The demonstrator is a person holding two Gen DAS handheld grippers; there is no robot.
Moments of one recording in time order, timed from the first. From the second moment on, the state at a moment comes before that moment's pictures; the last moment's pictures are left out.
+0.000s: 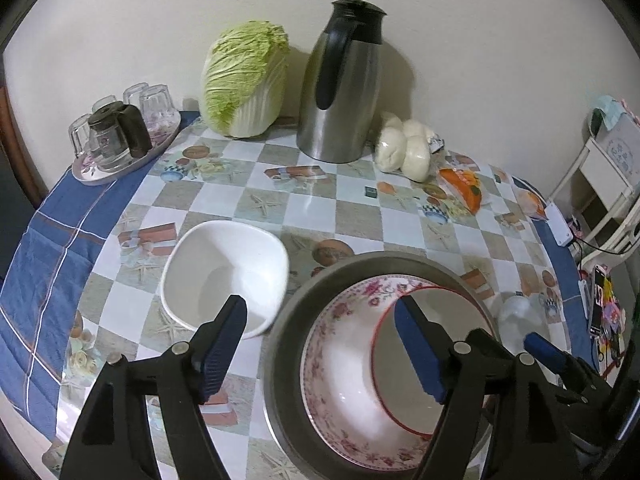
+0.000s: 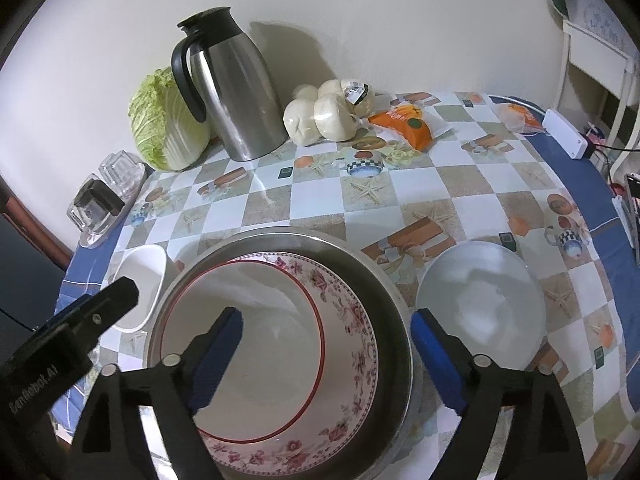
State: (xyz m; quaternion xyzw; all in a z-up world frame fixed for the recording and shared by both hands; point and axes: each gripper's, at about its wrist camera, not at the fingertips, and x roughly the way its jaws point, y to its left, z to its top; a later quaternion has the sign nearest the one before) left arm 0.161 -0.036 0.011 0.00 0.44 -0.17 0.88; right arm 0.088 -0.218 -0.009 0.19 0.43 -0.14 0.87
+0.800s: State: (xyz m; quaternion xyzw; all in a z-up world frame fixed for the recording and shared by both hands) left arm 0.216 0.095 -0.018 -0.13 0.43 -0.04 0.89; right arm 0.100 -0.181 0.009 0.17 0.39 -0.12 0.90
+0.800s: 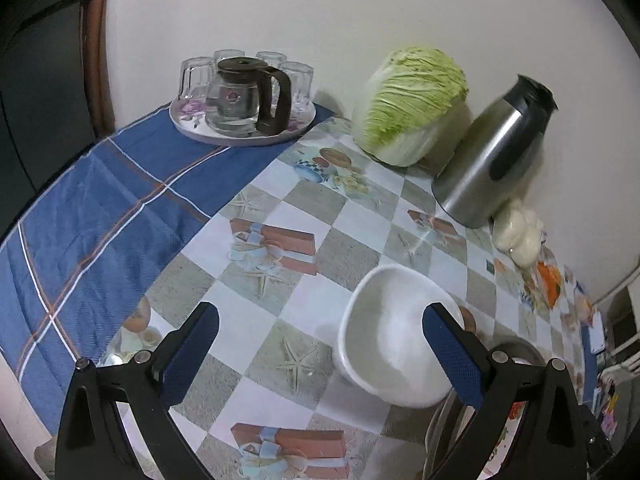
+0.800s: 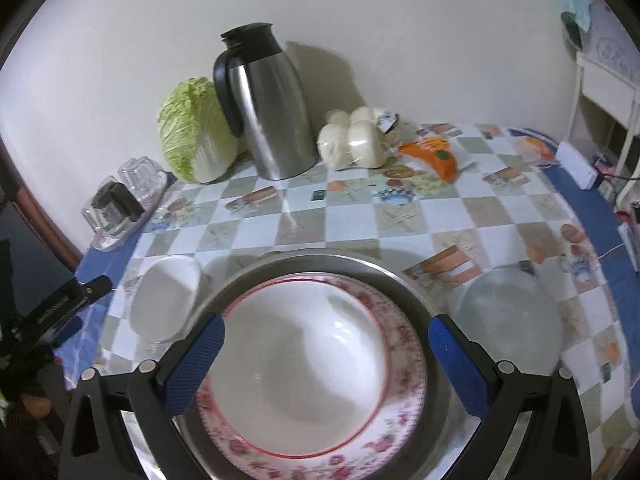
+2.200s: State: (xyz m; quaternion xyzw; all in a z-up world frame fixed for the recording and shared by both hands) left arm 0.244 0.081 -0.094 -0.21 0.53 -0.14 0.81; right arm 0.258 -0.079 -0.041 0.08 0.56 -0.06 0.82
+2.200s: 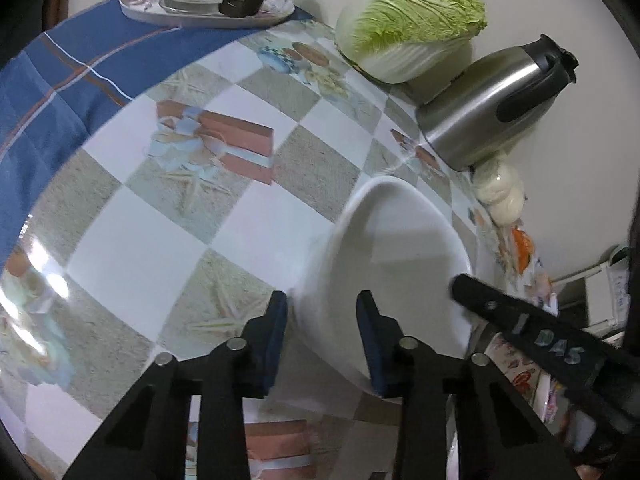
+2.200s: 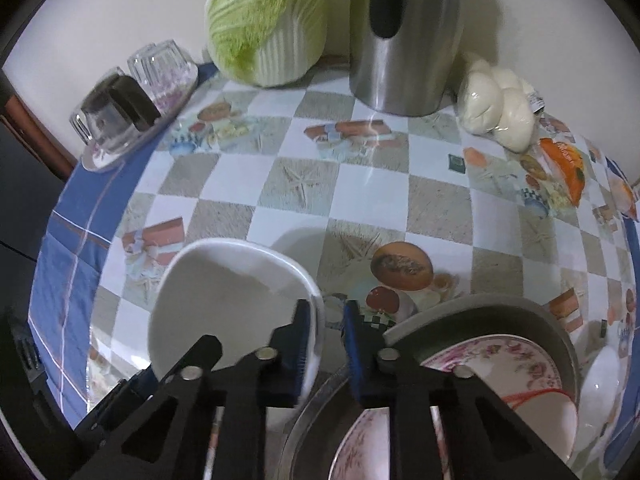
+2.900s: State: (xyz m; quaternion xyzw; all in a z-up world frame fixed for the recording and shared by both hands) left arm 0.220 0.081 -0.014 -0.19 0.46 -0.17 0.85; right arm 0.219 -0.084 0.024 0.11 0.50 -0.03 0.86
